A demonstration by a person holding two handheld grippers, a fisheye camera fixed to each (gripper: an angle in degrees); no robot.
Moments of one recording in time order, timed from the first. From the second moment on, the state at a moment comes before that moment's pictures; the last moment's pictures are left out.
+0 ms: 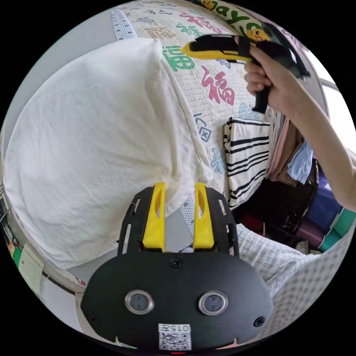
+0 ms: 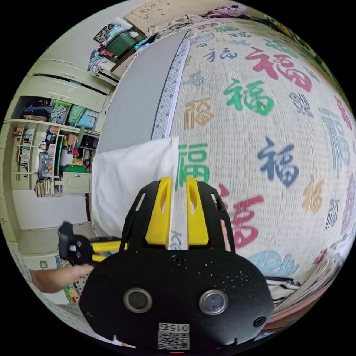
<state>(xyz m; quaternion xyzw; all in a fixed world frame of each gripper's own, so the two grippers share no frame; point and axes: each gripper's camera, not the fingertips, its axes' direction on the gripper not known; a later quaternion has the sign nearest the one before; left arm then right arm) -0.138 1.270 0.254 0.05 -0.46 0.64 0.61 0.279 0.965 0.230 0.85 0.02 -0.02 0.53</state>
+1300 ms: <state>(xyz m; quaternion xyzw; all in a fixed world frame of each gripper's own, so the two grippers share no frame) 0.155 1.332 0.238 0.00 -0.32 0.83 0.46 0.324 0.925 0.462 0.84 -0.09 0.07 0.53</state>
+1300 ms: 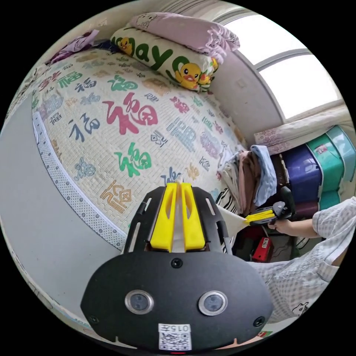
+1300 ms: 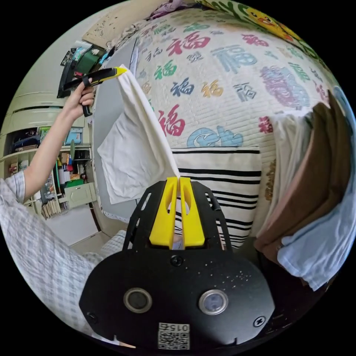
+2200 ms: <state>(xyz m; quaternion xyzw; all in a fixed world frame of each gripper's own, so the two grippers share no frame) 0.008 0.996 -0.120 0.12 -0.10 0.66 0.73 0.014 0.651 0.374 0.76 0.06 -0.06 0.65</state>
